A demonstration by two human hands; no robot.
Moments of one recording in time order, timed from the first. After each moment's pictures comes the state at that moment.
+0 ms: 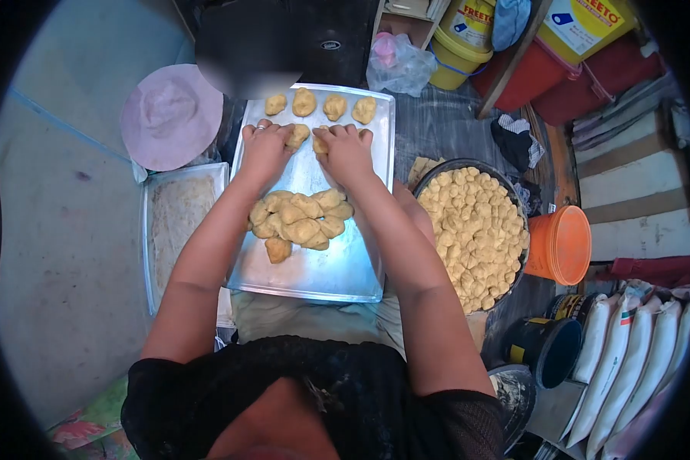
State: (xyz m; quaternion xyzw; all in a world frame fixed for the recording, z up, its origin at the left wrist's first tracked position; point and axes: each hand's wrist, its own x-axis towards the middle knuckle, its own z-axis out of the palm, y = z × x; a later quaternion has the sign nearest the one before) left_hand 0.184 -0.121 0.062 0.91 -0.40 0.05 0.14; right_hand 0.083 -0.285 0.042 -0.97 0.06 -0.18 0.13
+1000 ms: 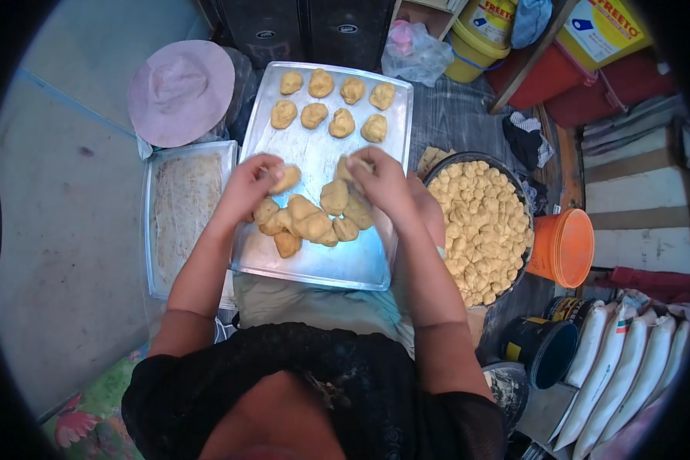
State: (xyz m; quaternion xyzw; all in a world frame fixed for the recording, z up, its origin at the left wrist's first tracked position) left_hand 0.124 -0.030 0.055 0.78 -0.21 -0.24 0.53; right_hand 0.004 -0.283 0.058 -0.79 0.18 -0.04 0.58
